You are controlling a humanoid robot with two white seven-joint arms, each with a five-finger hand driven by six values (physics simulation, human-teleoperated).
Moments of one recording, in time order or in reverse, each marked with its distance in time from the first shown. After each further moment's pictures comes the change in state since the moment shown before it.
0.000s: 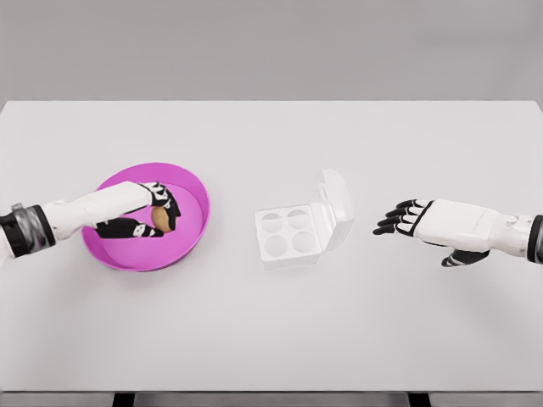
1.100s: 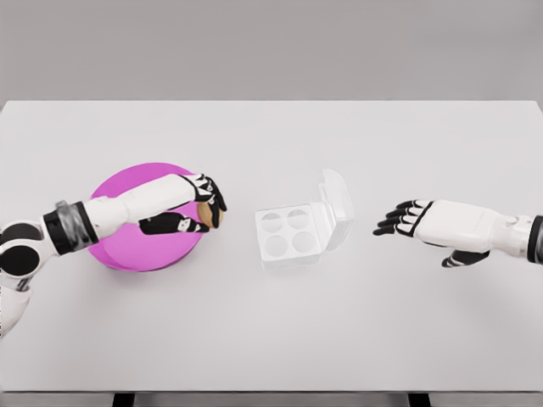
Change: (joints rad) left arm -0.015 -0.148 -0.008 -0.076 -0.018 0.003 0.000; right arm 0.002 -0.001 0.000 0.000 0.000 -0.001 0.000
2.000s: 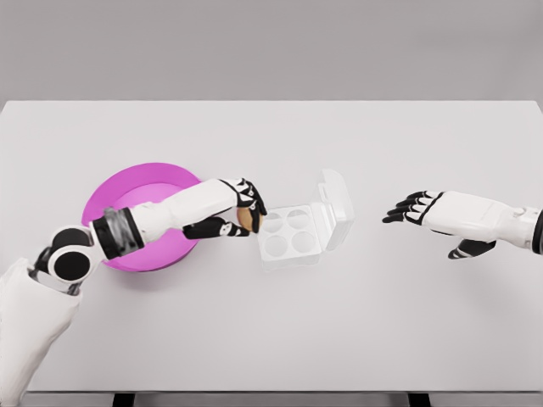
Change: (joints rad) left arm 0.000 -0.170 -0.016 0.005 -0.124 0.005 0.000; right arm -0.025 0.019 -0.009 0.072 -0.001 0.012 0.000
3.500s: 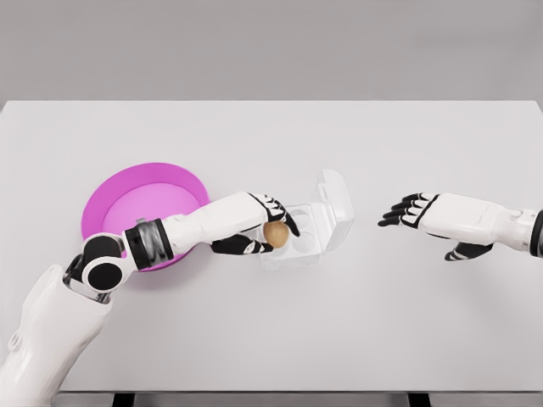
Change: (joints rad) left arm 0.012 -0.088 -0.033 0.004 -0.120 -0.038 0.001; right arm 0.009 -0.004 0.000 -0.031 0.000 -0.005 0.000
